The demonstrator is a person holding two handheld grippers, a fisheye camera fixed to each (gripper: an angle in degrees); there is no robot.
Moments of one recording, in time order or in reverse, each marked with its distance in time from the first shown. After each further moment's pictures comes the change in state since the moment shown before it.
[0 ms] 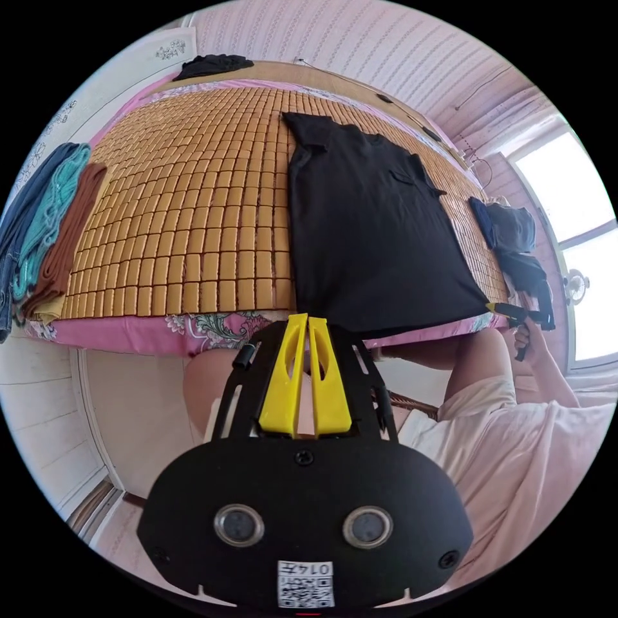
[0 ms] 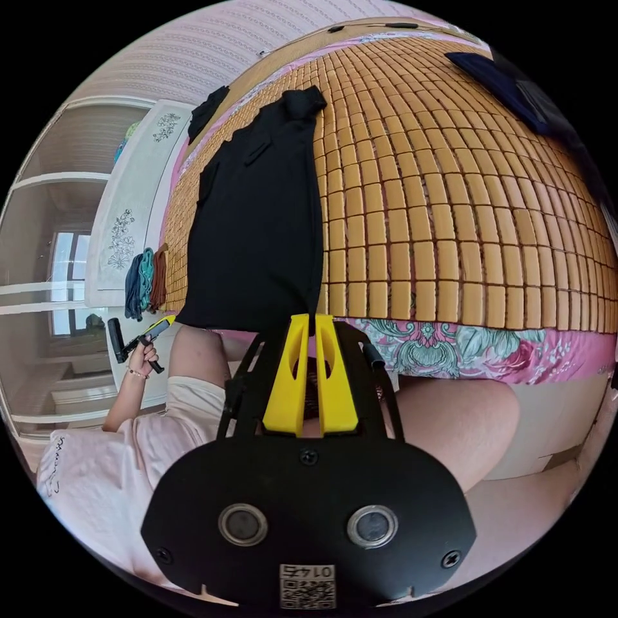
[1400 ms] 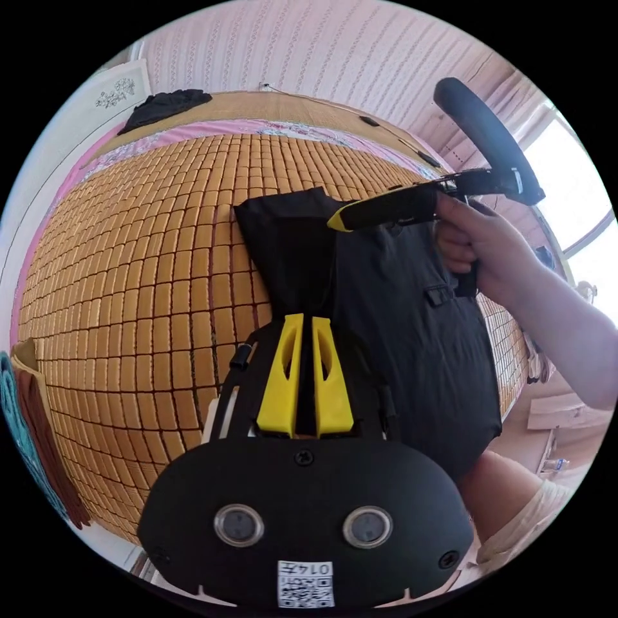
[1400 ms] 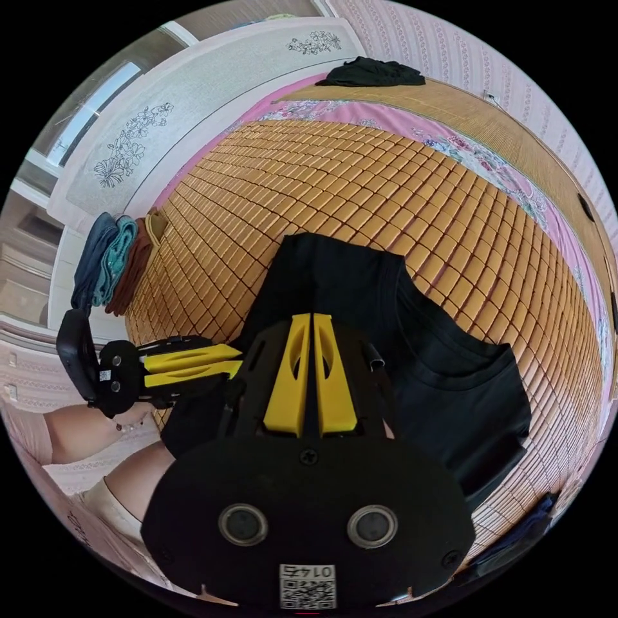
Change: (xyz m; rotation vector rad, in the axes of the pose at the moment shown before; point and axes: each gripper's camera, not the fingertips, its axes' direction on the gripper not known) left arm -0.127 -0.283 0.112 0.129 -0.003 0.108; right arm -0.188 -0.396 0.291 -0.084 0.199 -0.668
